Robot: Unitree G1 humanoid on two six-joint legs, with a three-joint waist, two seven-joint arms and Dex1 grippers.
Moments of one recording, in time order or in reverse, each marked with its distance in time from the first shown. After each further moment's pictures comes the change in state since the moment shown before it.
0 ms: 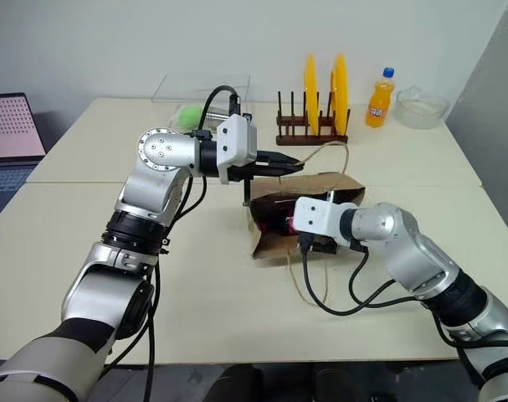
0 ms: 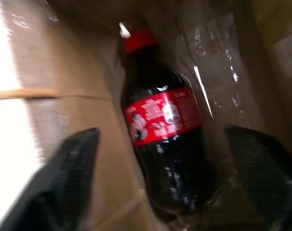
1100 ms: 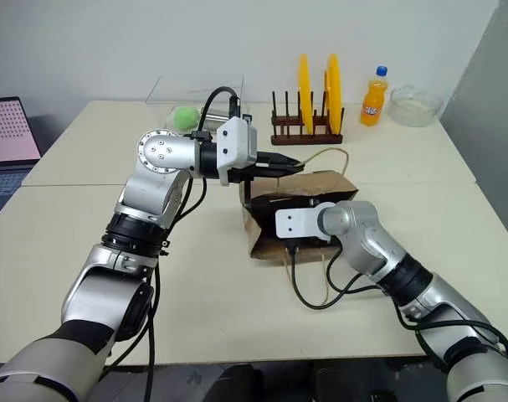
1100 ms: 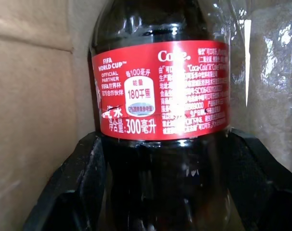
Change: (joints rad) left arm 0.014 0.004 -0.007 -0.012 0.013 -0.024 0.009; right arm -0.093 0.197 0.105 0.306 -0.379 -0.127 0.138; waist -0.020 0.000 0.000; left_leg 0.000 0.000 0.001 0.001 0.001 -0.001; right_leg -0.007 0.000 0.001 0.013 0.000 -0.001
